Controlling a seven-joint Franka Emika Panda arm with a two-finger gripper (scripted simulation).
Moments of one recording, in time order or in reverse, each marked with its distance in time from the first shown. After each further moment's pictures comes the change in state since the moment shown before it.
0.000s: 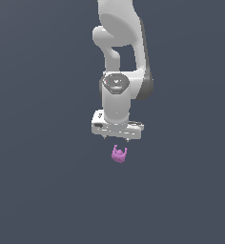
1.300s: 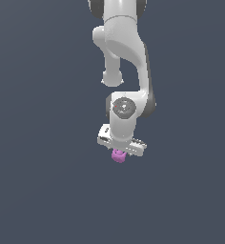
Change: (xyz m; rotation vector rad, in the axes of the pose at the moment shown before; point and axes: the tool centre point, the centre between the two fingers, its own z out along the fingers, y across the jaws) arm 0.028 -0.020 0.062 -0.023 0.010 0.157
